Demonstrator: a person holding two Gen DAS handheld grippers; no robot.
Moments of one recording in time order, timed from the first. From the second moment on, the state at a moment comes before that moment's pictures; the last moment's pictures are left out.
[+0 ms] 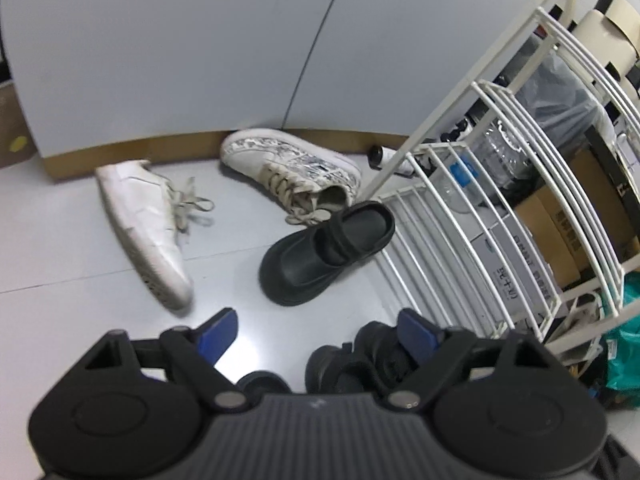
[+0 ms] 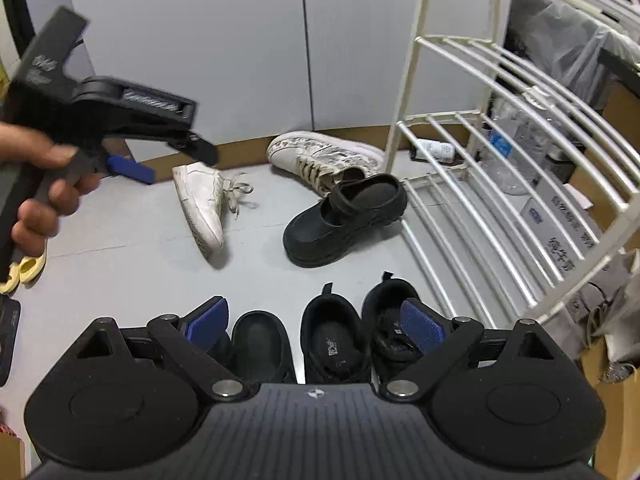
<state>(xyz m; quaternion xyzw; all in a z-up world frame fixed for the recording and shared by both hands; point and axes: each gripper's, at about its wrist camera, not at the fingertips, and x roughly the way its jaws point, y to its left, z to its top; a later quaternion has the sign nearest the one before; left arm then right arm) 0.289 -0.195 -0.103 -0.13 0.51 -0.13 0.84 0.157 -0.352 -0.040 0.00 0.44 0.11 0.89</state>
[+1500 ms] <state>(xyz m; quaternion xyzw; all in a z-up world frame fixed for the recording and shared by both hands) 0.433 -0.296 -0.322 -0.22 0.52 -0.12 0.82 0.147 -0.417 -0.214 0.08 0.41 0.00 0.91</state>
